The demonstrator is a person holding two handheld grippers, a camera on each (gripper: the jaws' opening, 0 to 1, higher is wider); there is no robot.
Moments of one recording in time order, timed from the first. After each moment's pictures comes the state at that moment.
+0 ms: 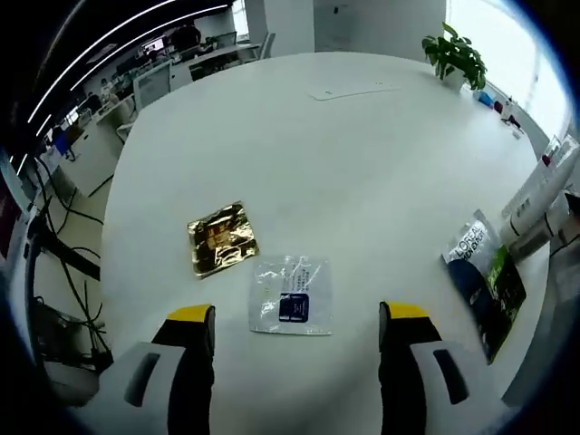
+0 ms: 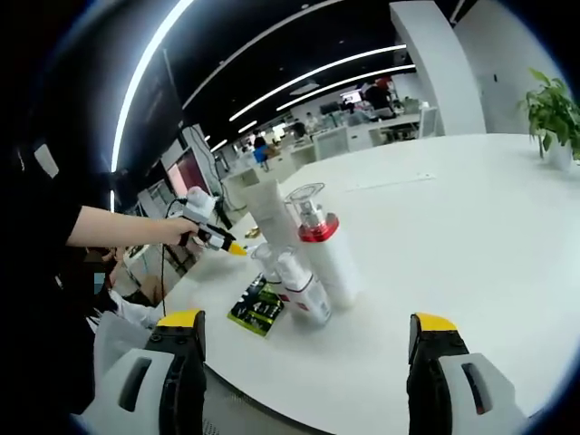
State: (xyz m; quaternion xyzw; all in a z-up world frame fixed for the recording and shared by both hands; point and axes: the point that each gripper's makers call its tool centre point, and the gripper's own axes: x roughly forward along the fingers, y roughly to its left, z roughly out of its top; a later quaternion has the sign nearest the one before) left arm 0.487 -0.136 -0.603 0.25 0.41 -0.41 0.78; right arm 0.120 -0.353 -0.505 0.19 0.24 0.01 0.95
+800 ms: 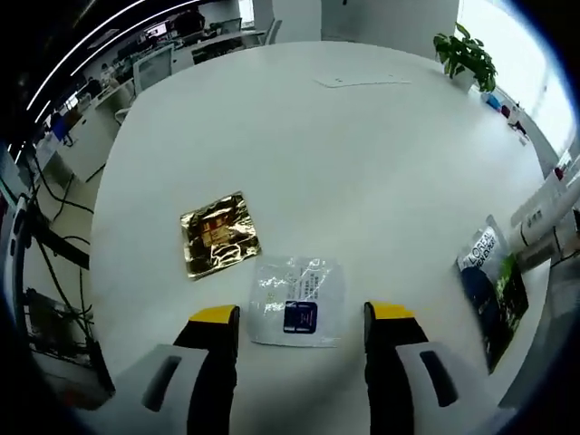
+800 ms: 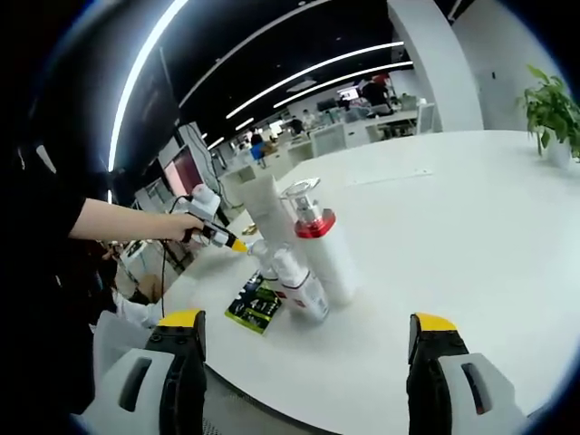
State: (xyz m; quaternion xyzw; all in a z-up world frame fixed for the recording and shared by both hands) left arm 0.497 -0.140 -0.621 0.24 0.43 -0.40 0.77; right arm 0.119 -0.354 -0.510 0.20 0.25 0.01 0.95
